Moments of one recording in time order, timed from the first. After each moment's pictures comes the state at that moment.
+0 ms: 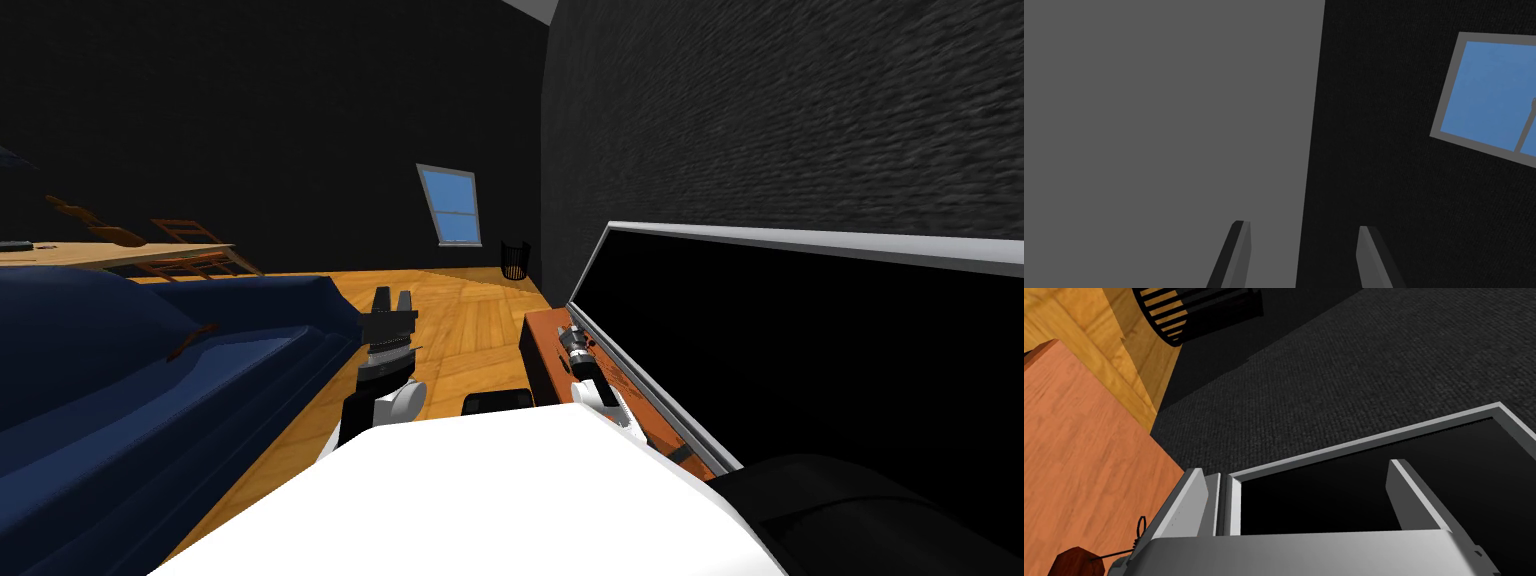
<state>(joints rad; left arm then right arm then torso) 0.51 0.00 -0.06 -2.24 0.08 -0.57 -0.03 0.52 -0.17 -0.04 -1.98 -0.14 -0.10 -0.32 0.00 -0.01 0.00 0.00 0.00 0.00</state>
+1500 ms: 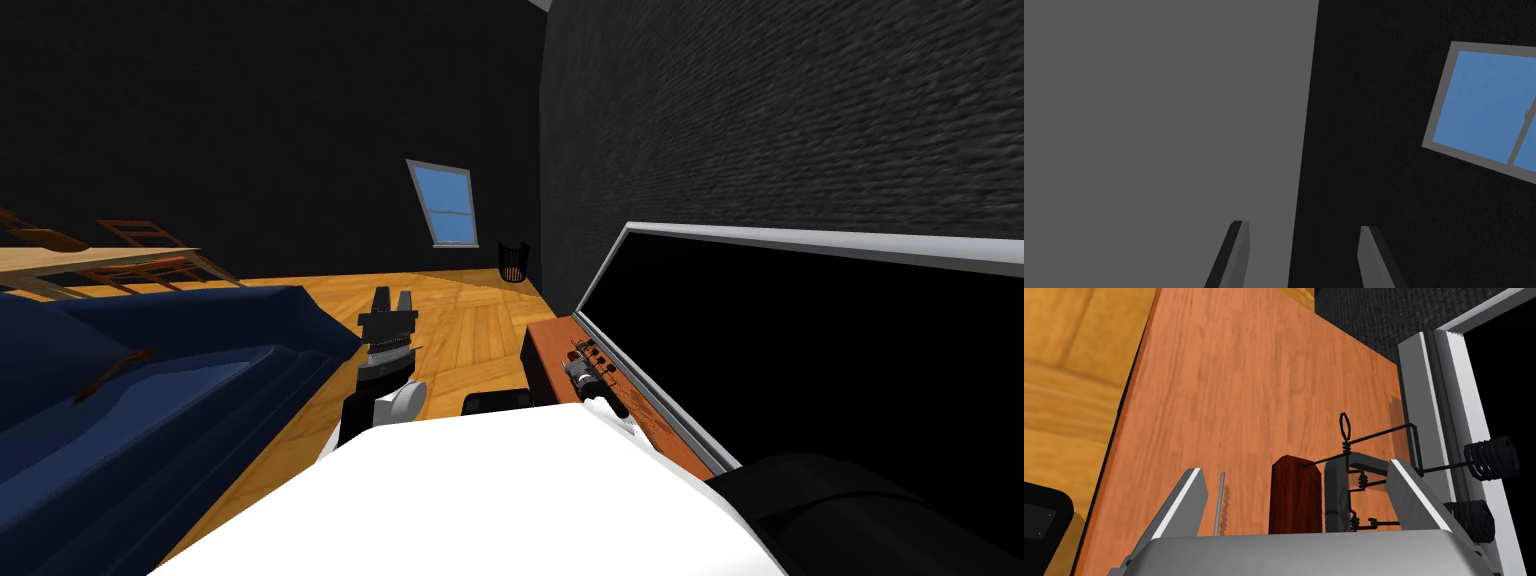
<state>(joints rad) 0.51 0.00 -0.06 -2.24 0.08 -0.57 -0.03 0.56 -0.23 -0.11 -1.72 -0.40 0.20 -0.66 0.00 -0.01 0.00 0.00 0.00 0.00</state>
